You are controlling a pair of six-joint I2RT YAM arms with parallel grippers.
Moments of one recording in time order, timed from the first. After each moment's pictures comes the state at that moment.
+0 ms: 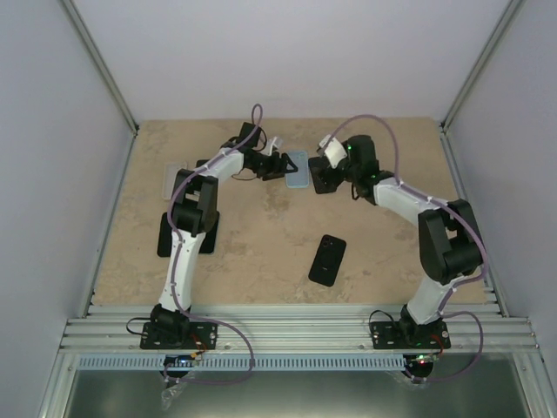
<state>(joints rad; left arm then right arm) -0.32 2.47 1.96 -0.46 0.76 -0.35 0.40 1.76 1.13 0.12 -0.11 -0.50</state>
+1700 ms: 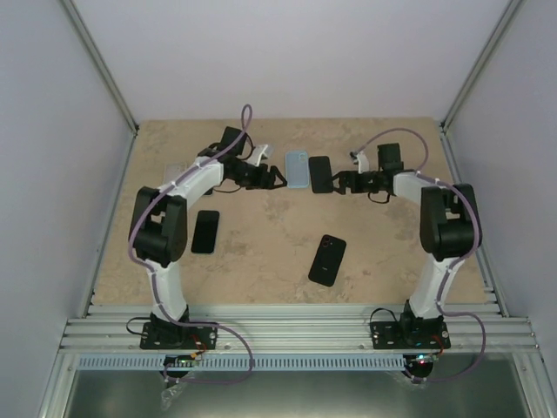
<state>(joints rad) -0.32 1.99 1.50 -0.51 0.71 -0.17 0.13 1.99 1.21 -0.14 -0.79 0.06</state>
